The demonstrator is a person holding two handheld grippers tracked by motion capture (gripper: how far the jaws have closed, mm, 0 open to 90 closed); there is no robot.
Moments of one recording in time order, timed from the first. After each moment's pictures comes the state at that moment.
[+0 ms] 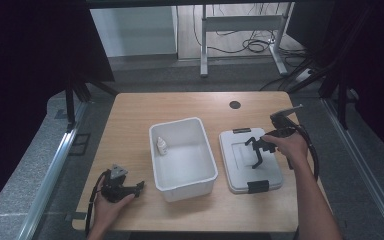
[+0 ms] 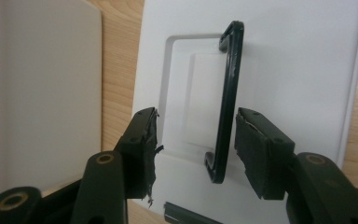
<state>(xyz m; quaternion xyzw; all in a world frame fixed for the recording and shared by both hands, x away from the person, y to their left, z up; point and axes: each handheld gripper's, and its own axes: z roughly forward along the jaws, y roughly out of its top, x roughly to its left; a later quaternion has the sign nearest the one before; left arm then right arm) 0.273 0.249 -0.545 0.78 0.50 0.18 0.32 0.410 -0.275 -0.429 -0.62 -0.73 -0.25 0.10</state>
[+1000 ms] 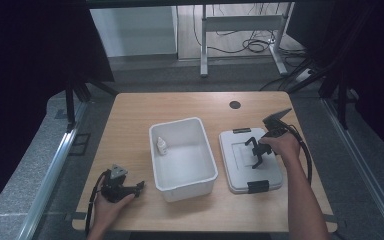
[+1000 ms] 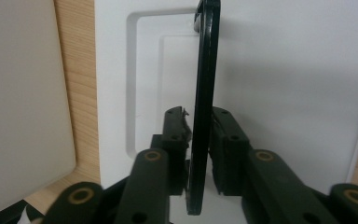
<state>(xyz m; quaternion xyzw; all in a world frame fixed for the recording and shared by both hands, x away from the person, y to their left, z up) 0.273 0.248 -0.545 0.78 0.50 0.18 0.32 0.434 -0.268 -0.464 -0.64 -0.74 -0.18 0.14</state>
